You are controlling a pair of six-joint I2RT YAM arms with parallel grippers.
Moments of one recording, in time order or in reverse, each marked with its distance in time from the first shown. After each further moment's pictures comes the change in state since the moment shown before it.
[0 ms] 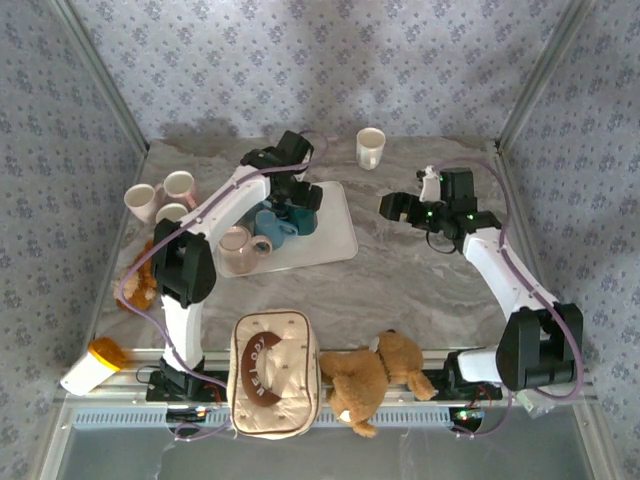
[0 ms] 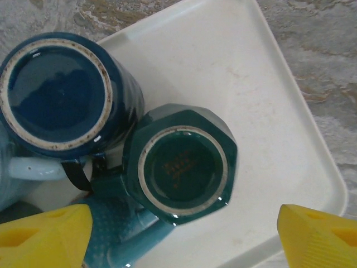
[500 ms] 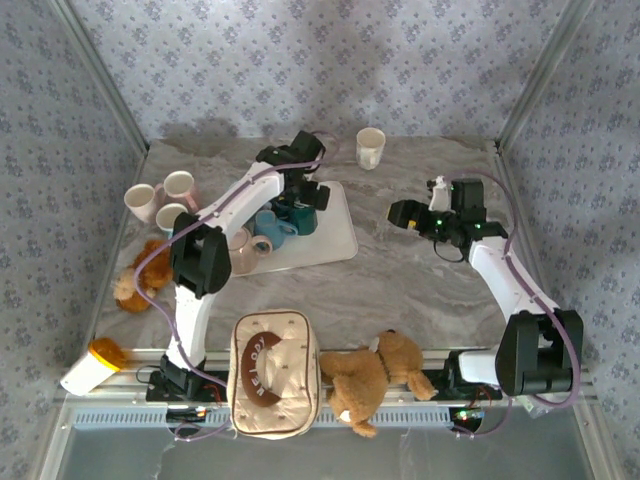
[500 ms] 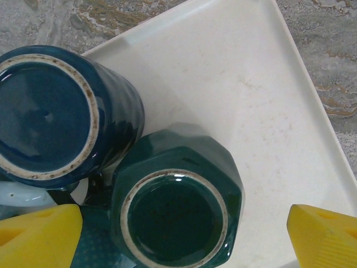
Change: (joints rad) left arm -0.024 0.135 0.153 -0.068 -0.053 -0.021; right arm -0.079 -0.024 -0.093 0.036 -0.088 0.027
